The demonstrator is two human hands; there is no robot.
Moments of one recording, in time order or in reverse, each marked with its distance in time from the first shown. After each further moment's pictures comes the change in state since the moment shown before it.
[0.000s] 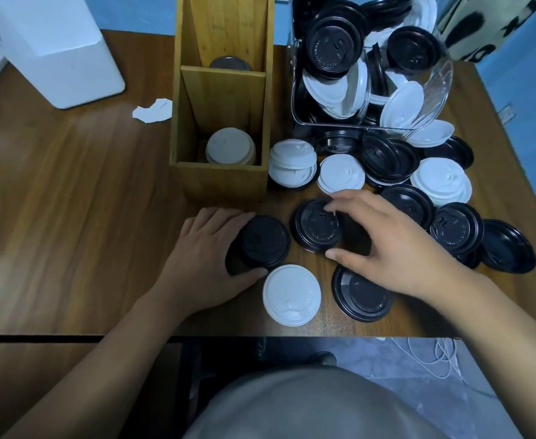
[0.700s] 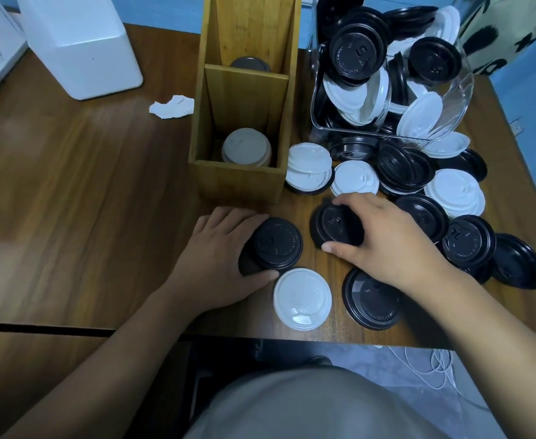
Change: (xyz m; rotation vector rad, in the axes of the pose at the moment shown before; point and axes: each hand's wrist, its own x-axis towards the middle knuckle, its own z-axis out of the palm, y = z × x) left_hand 0.000 -0.001 0.000 -0.041 0.010 -0.003; right_hand 0.027 -0.013 0.009 -0.110 -0.031 0.194
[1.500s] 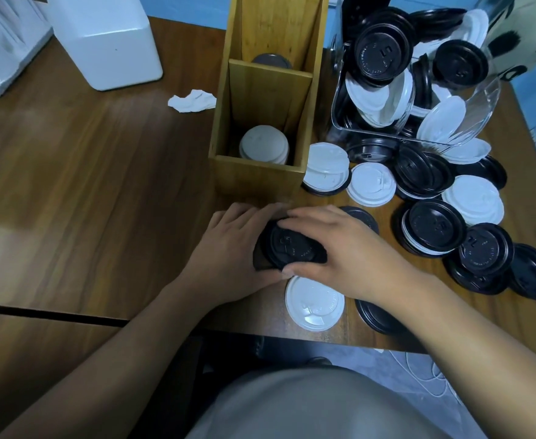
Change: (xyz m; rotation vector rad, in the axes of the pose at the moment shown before) left_hand 0.000 0.000 0.001 -0.083 0.059 0.008; right_hand 0.018 -0.047 0.029 0.070 -0.138 -0.353
